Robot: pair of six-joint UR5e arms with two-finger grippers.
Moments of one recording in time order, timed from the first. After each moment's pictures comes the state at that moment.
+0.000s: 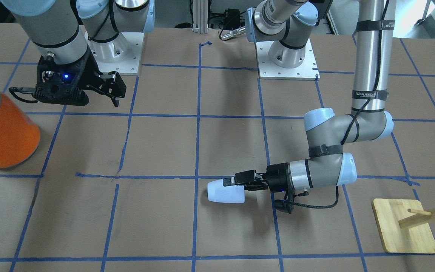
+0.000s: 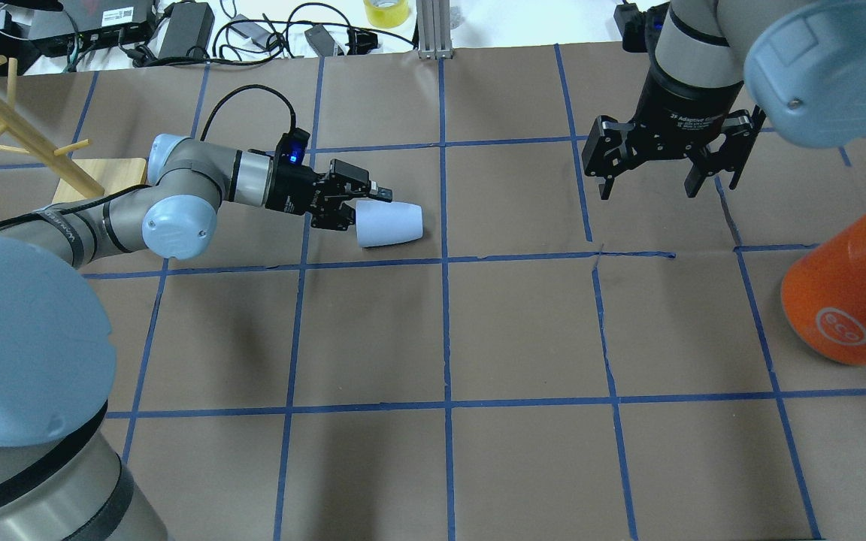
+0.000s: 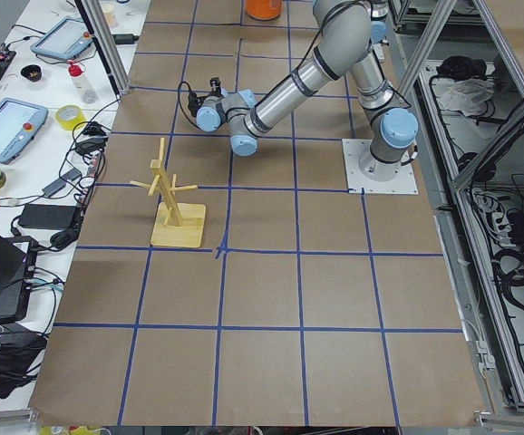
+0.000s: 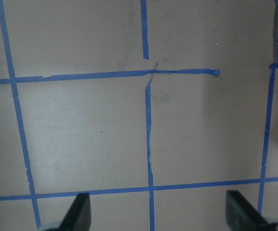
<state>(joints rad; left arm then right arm) -1.42 -2.16 -1.79 -1.10 0.49 0.25 1.61 -1.53 1.58 -1.55 -1.60 0.08</state>
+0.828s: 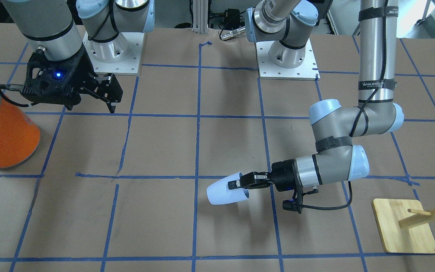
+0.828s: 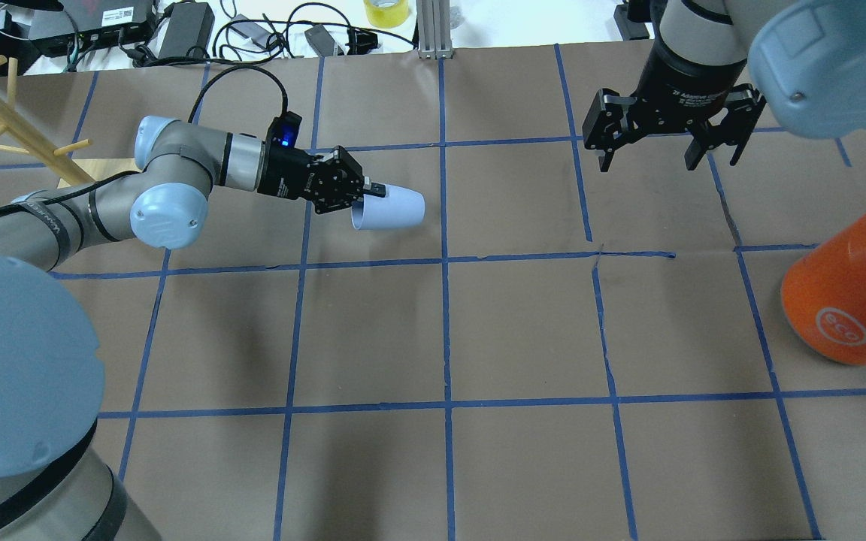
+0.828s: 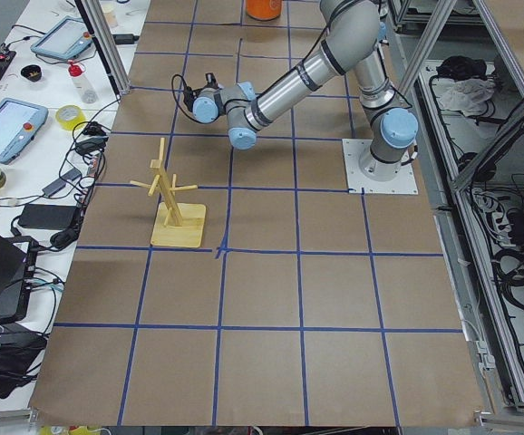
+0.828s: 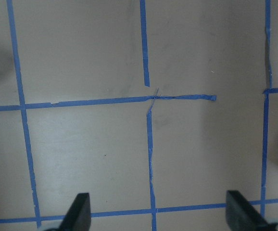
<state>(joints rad) -1.42 -2.09 -1.76 -1.07 0.53 0.04 1.60 -1.52 1.56 -1.64 -1.60 0.09</state>
